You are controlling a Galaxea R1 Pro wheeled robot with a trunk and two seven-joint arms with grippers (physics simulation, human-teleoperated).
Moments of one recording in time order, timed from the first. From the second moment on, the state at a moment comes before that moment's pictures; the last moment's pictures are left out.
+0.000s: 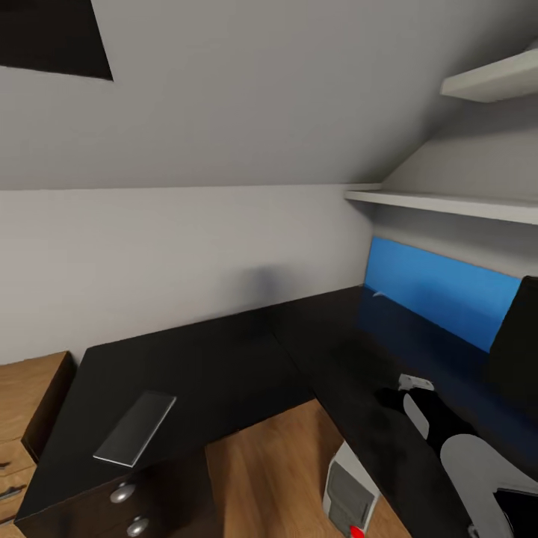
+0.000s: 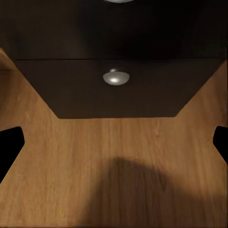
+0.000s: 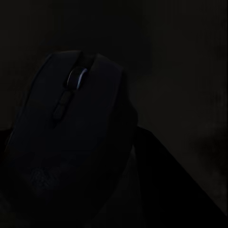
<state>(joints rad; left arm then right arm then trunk) -0.16 -0.01 0.03 -0.02 0.31 -0.69 0.08 -0.80 -0.18 -0.10 -0.40 -0.17 0.40 -0.07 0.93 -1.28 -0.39</state>
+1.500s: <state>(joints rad) -0.16 -0.01 0.03 -0.02 0.31 -0.69 0.08 -0.80 -0.18 -0.09 -0.39 -0.13 0.43 -0.07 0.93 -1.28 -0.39</state>
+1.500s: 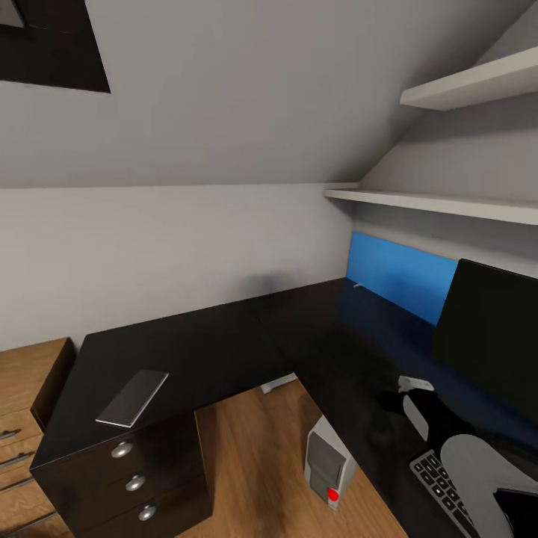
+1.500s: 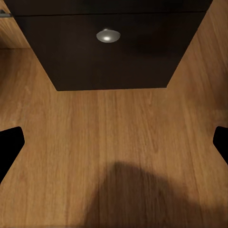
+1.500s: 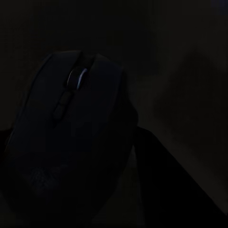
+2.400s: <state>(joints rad) -0.16 -0.01 0.03 -0.02 0.31 -0.69 0.08 -0.80 -0.18 -0.09 -0.39 -0.13 0.46 -0.07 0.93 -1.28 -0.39</state>
